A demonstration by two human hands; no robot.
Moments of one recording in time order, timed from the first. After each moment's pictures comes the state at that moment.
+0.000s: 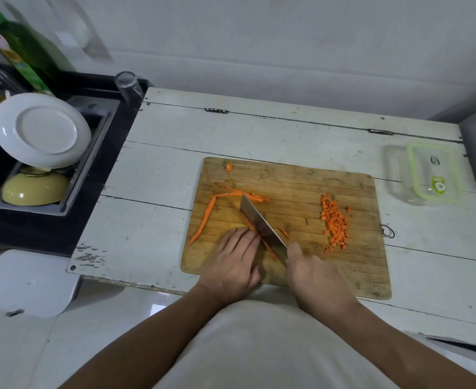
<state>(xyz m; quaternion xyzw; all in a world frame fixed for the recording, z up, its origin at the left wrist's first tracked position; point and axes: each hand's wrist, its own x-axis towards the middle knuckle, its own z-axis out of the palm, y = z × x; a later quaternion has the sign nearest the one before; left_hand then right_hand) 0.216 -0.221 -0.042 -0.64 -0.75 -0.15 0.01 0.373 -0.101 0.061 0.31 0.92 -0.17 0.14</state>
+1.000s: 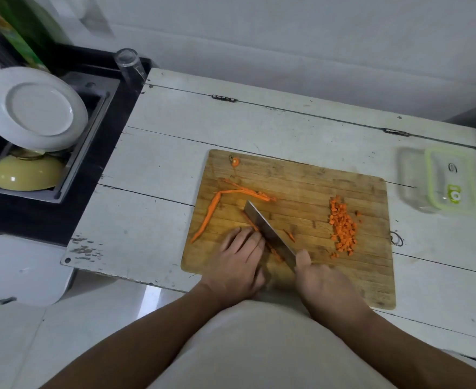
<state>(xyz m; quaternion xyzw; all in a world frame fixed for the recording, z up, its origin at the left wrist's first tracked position) 0.214 -0.217 -0.045 -0.64 -0.76 -0.12 -0.02 0.371 -0.092 0.062 0.29 0.92 -0.15 0.22</state>
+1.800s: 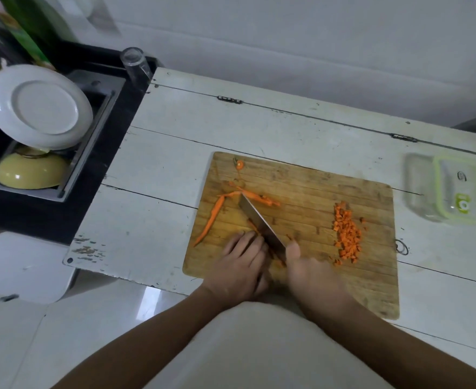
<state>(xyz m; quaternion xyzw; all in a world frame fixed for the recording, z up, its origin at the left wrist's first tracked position) 0.211 -0.214 -0.048 -0.65 -0.75 -0.13 -0.02 0.333 -0.089 0.071 0.29 0.91 -0.16 0.26</state>
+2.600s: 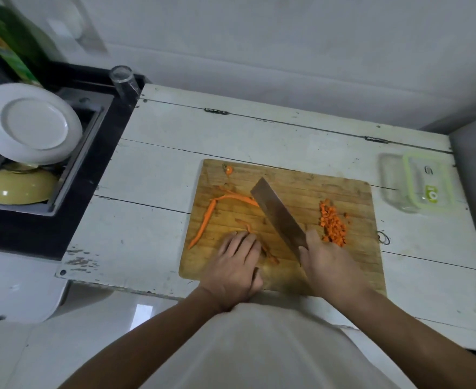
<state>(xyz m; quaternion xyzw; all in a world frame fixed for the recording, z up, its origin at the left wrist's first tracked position) 0.216 -0.217 -0.044 -0.63 -0.76 -0.17 0.00 0.363 -0.066 0.073 0.35 0.92 -0.16 0.11</state>
